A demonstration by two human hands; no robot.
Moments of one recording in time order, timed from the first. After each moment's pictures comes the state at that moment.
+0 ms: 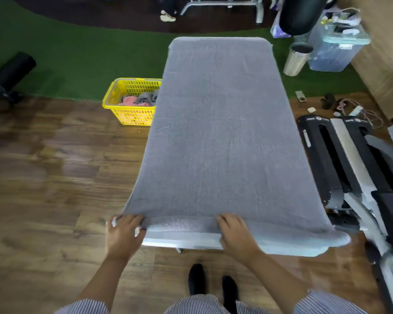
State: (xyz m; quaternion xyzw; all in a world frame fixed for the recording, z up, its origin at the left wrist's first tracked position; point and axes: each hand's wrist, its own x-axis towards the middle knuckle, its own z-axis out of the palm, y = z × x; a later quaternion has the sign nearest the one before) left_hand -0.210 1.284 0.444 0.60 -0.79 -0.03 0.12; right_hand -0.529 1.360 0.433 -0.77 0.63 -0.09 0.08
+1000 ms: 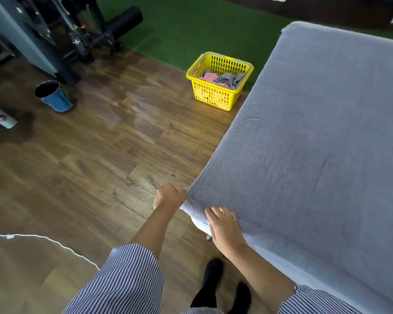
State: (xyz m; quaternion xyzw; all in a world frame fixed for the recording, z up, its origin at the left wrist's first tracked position) left_hand -0.169 1.240 0.469 0.86 -0.40 -0.32 0.03; right_hand -0.352 1.295 0.431 -0.86 0.49 -0.10 0.06
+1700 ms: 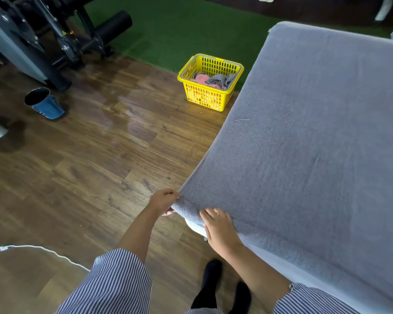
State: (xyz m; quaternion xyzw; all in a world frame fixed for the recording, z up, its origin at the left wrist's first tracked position) left_hand -0.159 1.242 0.468 0.78 -0.26 -0.54 0.19; right_hand -0.357 1.295 0.430 -0.86 0.48 -0.13 0.10
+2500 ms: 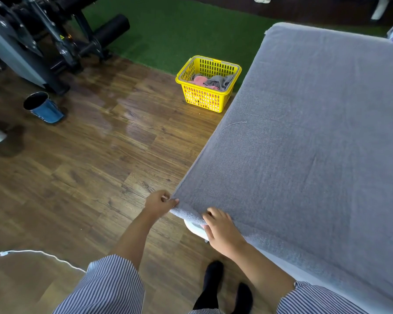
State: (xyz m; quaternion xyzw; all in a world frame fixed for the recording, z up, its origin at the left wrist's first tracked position) left_hand -0.145 1.251 0.464 0.77 -0.42 -0.44 0.18; right_hand -0.367 1.287 0.424 -0.86 0.46 -0.15 0.15
